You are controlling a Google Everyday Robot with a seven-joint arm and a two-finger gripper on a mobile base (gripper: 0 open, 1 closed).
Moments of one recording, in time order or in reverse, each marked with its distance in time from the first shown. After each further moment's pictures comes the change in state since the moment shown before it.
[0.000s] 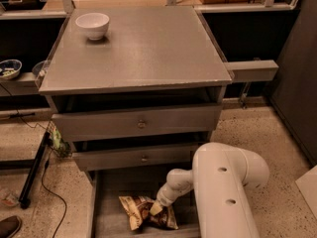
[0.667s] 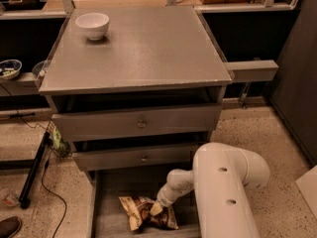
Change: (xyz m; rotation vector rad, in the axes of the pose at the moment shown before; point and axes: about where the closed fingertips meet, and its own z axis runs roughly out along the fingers) arm 0.000 0.000 0.000 0.000 0.000 0.000
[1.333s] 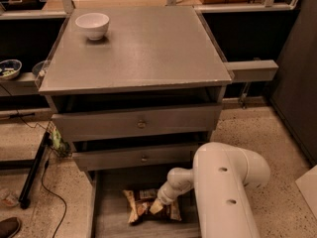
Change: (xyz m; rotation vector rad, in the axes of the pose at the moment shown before) arm 0.000 0.000 0.000 0.000 0.000 0.000
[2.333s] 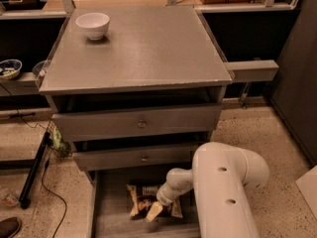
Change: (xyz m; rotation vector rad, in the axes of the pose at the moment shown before) arm 0.000 0.000 0.000 0.000 0.000 0.000
